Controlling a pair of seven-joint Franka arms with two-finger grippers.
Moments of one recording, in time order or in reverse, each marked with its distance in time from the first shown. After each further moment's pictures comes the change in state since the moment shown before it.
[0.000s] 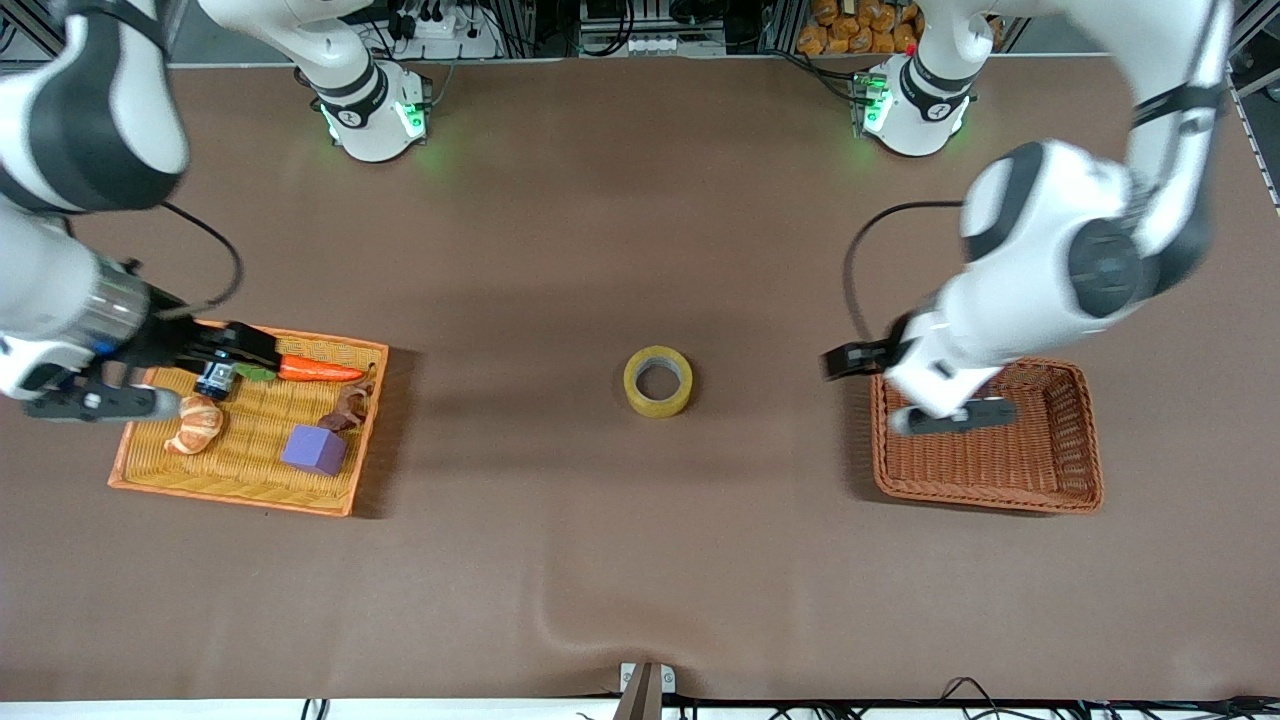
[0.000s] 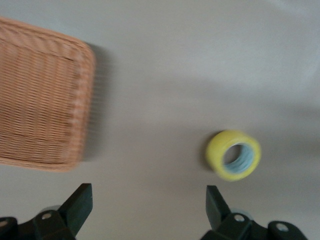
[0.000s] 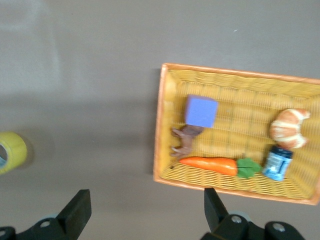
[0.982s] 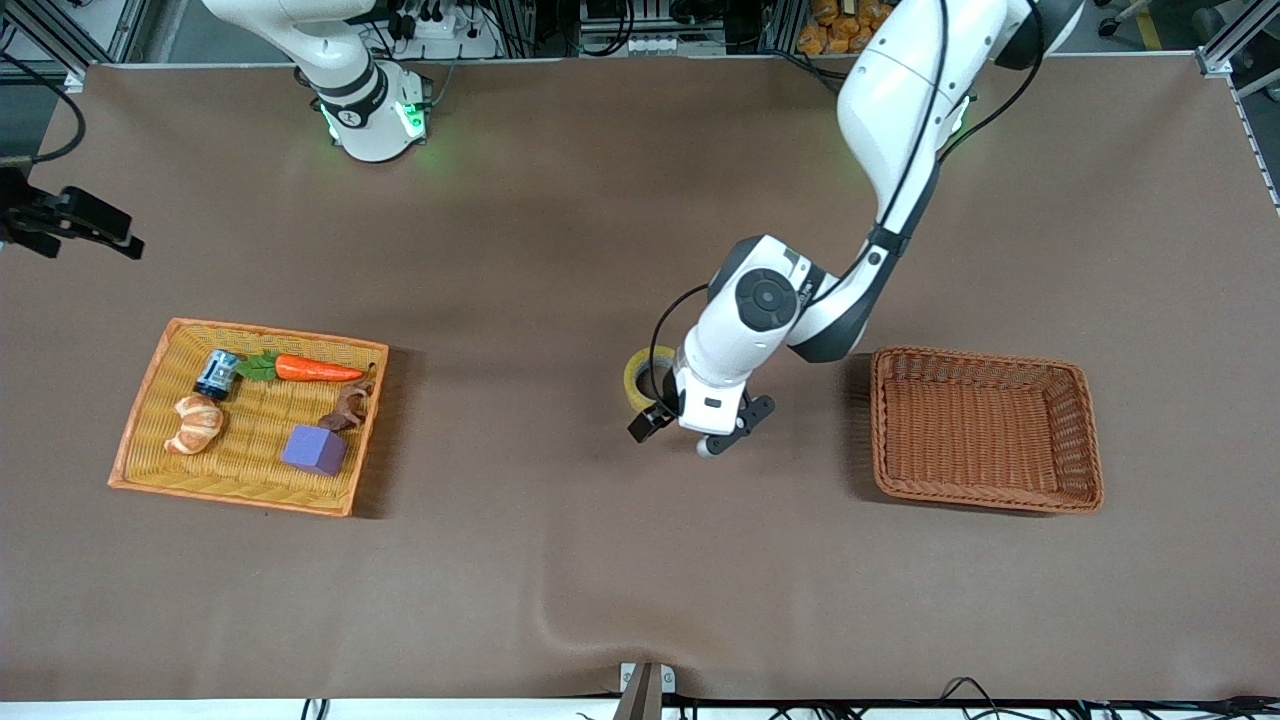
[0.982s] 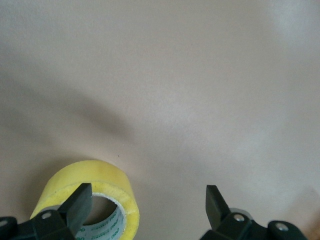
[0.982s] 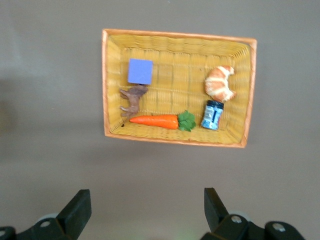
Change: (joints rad) left arm -0.369 0.350 0.104 0.031 0.017 0.618 -0.655; right arm -0.151 -0.294 0.004 -0.187 -0.111 -0.117 -0.050
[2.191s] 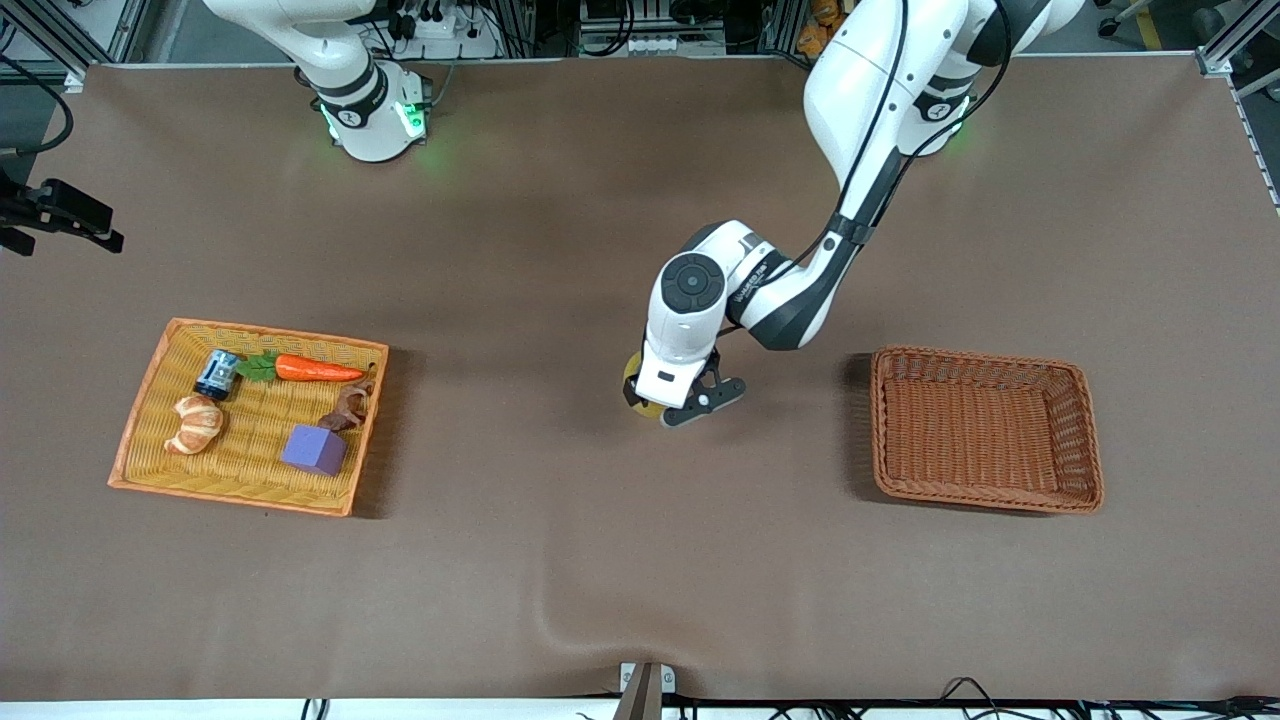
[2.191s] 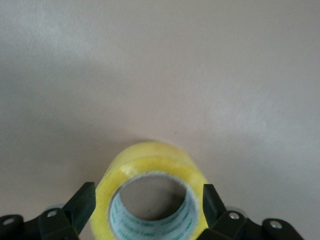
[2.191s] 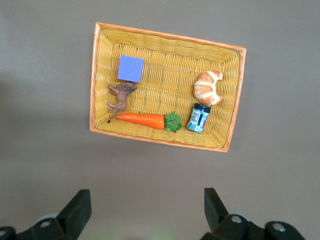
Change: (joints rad) left arm -0.091 0.017 0.030 0.008 0.177 -0.225 0.033; right arm -0.012 0.001 0.014 0.009 -0.046 0.009 -0.105
